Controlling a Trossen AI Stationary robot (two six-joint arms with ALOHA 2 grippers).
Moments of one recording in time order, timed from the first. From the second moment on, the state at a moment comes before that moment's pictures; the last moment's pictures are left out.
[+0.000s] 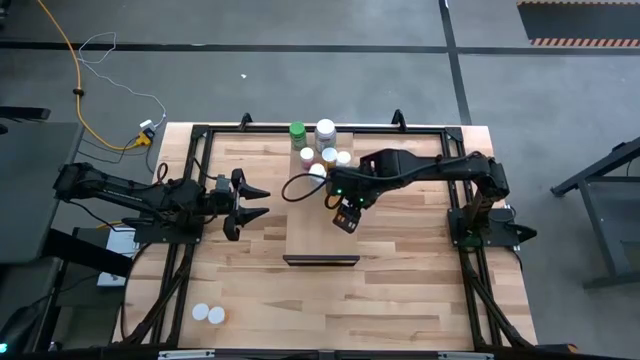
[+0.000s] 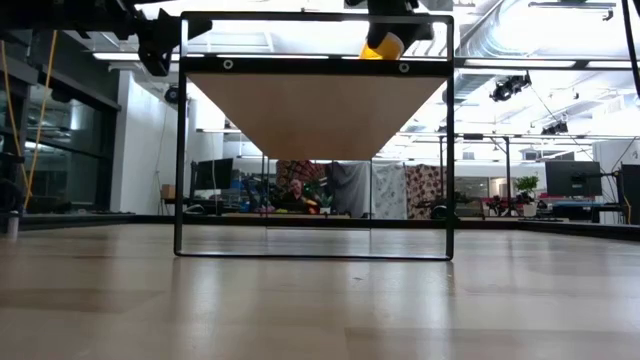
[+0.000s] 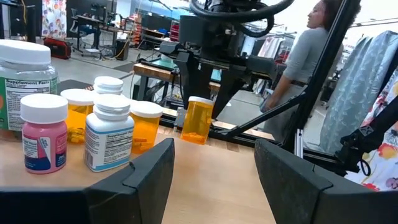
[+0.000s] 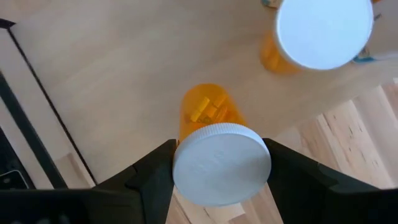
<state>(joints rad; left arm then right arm) -0.04 0.65 0.31 0.36 -0.21 -0.23 0.04 1.83 1.92 -1.34 0.03 0.52</state>
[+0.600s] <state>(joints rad) -0.04 0.65 0.31 0.36 -0.22 -0.23 0.05 1.83 1.92 -1.29 0.06 0.43</state>
